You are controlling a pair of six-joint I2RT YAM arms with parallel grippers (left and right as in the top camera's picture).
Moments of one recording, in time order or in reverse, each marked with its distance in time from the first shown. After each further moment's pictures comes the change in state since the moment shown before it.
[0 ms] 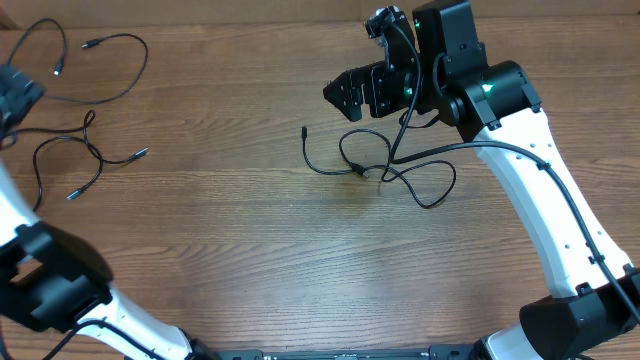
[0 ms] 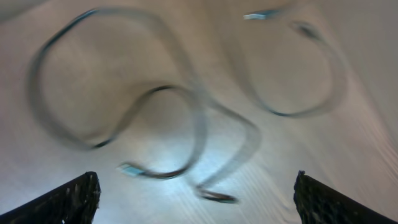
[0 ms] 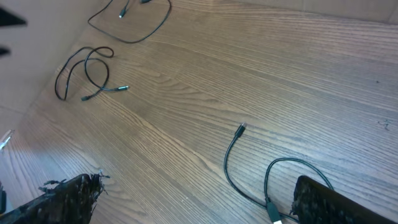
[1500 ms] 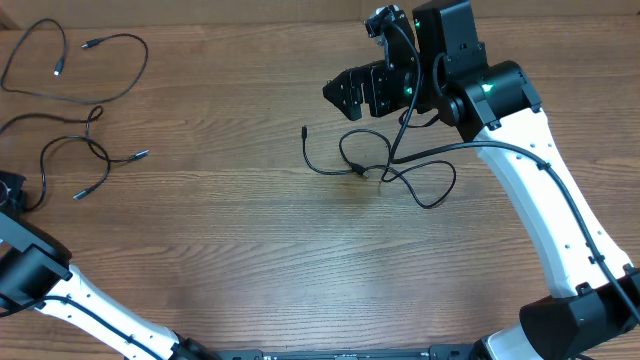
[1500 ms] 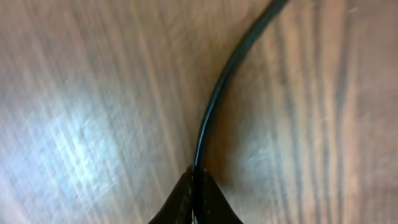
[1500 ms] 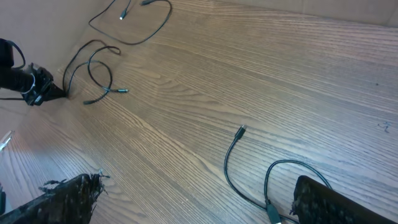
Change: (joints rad) left arm 0.217 0.407 -0.055 0.133 -0.109 -0.066; right arm 0.000 0.000 0.000 0.007 -0.001 0.000
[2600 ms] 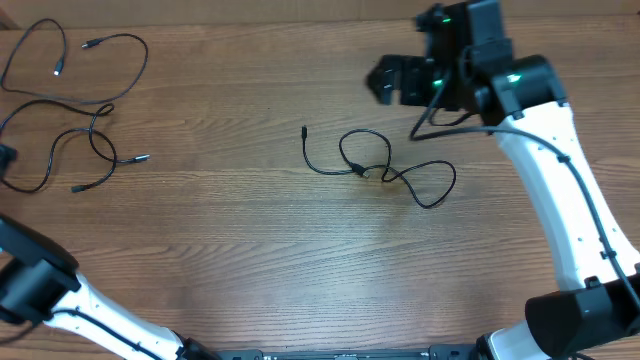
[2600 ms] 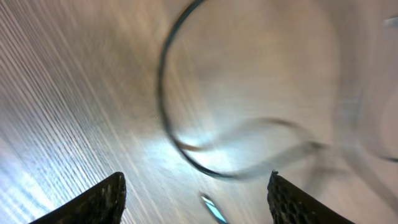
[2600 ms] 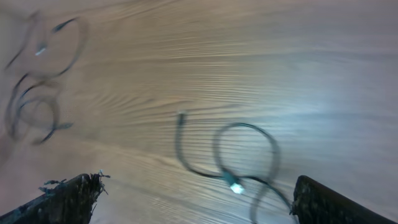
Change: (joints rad) left arm -0.021 -0.209 0.027 -0.059 0.185 0.110; right arm -0.127 0.000 0.000 -0.131 0.173 0.203
